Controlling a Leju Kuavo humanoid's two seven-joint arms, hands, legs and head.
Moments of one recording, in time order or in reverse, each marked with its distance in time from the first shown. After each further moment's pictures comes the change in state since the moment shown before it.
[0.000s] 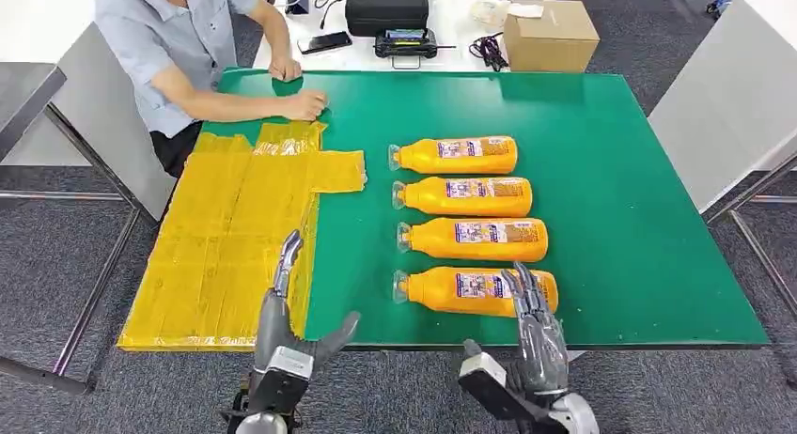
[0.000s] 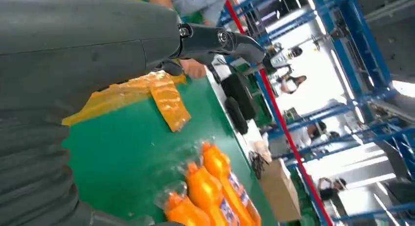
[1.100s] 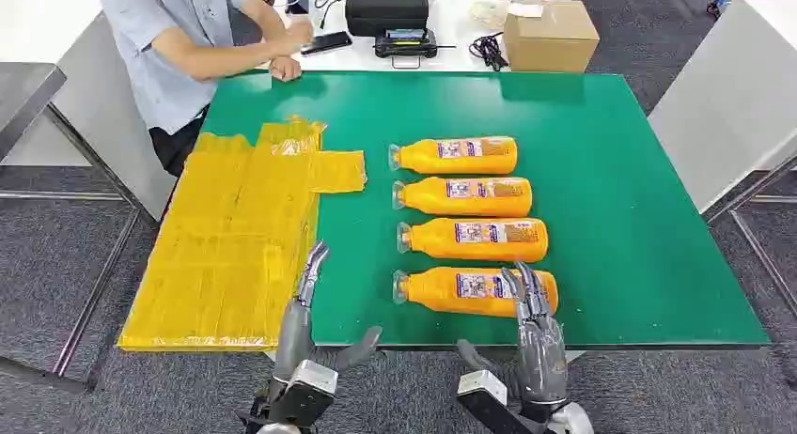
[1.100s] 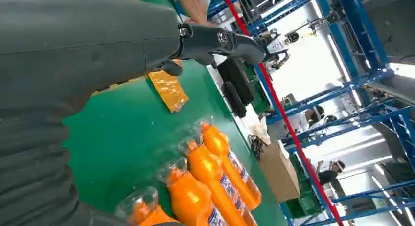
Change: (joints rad) left arm 0.012 0.012 -0.098 0.024 -0.004 0.060 0.008; right arm 0.074 0.054 0.036 -0.100 -0.061 -0.121 -0.115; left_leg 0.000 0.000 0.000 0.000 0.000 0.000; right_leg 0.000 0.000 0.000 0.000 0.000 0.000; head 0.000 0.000
